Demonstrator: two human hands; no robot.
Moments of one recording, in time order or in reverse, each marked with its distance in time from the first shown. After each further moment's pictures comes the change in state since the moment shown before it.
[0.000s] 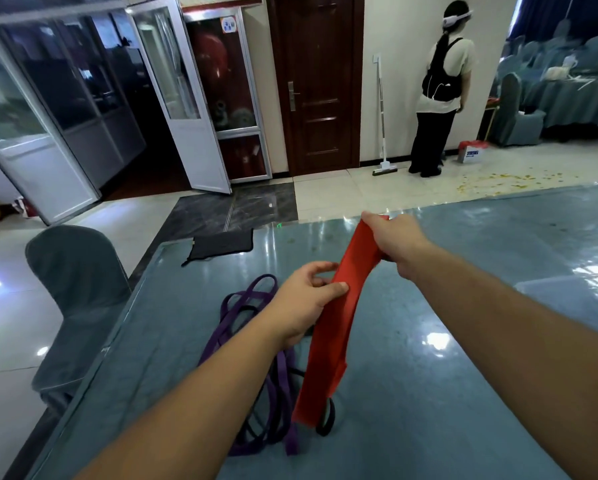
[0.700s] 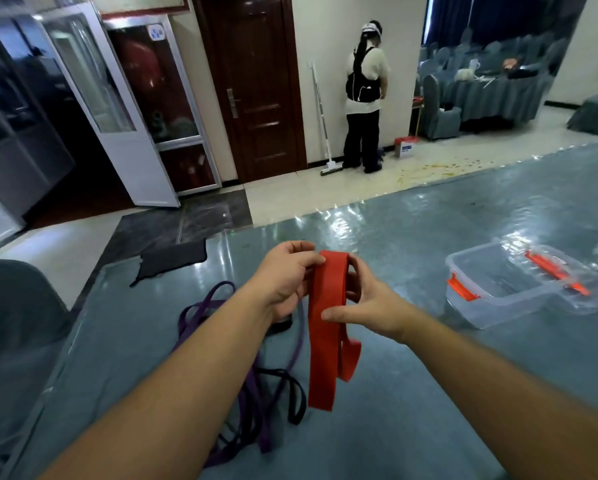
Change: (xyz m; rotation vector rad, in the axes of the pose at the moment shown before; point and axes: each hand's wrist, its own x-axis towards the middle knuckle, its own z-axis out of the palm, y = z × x) left_hand -0.001 0.038 0.061 -0.115 0.003 -0.062; right_hand -0.084 0.108 -0.061 0.086 -0.497 -0.276
